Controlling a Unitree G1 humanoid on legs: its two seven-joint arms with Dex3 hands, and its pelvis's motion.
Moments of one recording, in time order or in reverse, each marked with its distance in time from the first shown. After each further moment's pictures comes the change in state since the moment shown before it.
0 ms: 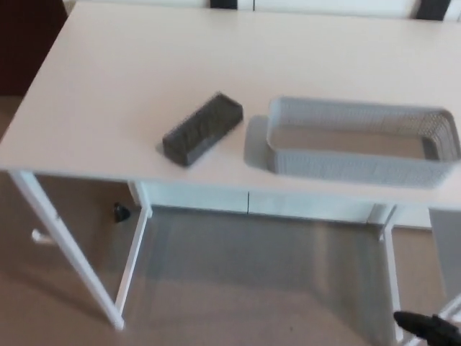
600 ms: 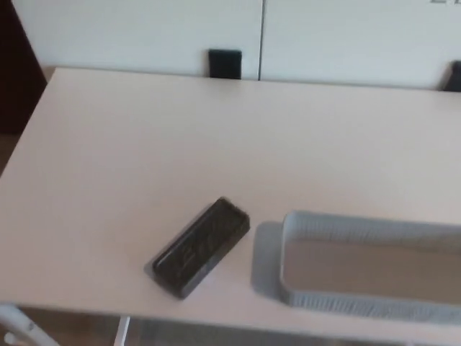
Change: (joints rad) left_arm 0.008 -0.035 0.018 0.229 -0.029 -0.118 -0.047; right_arm 0.268 -0.049 -0.050 -0.212 0.012 0.084 0.022
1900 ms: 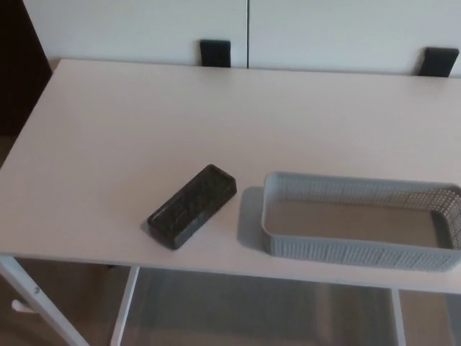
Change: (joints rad) left_arm -0.023 0.001 -0.011 0.081 0.001 -0.137 0.000; right_arm -0.105 -0.059 0.049 -0.006 -0.018 0.176 0.012
